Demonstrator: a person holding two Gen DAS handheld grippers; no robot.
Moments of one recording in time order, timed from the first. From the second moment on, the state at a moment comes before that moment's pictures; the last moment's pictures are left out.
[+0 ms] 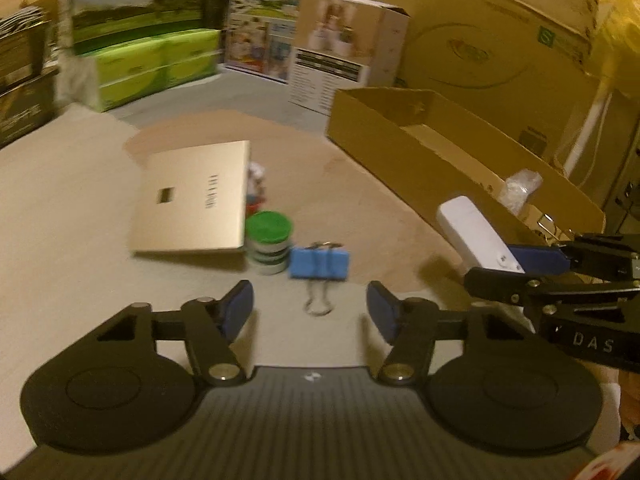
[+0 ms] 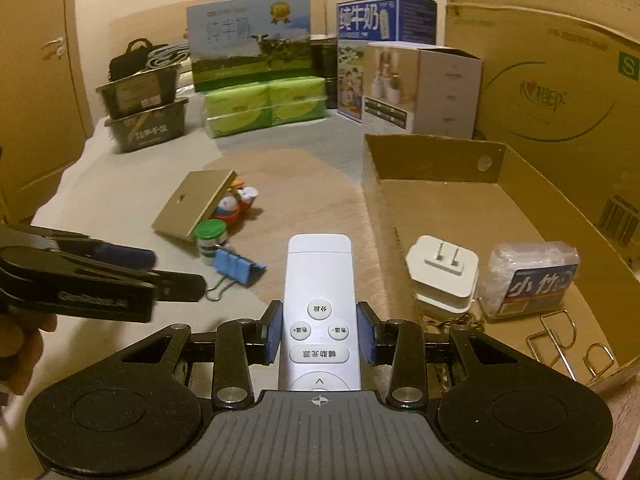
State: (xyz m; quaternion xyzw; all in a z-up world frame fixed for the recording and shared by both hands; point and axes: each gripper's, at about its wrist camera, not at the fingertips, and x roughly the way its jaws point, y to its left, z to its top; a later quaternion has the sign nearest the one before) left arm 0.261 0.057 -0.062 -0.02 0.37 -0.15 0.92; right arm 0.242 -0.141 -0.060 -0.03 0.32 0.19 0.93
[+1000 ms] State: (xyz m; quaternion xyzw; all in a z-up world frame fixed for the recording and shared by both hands) left arm 0.213 0.045 -0.074 0.01 0.38 -0.12 0.92; right arm 0.222 -0.134 -0.070 -0.04 0.33 0.19 0.92
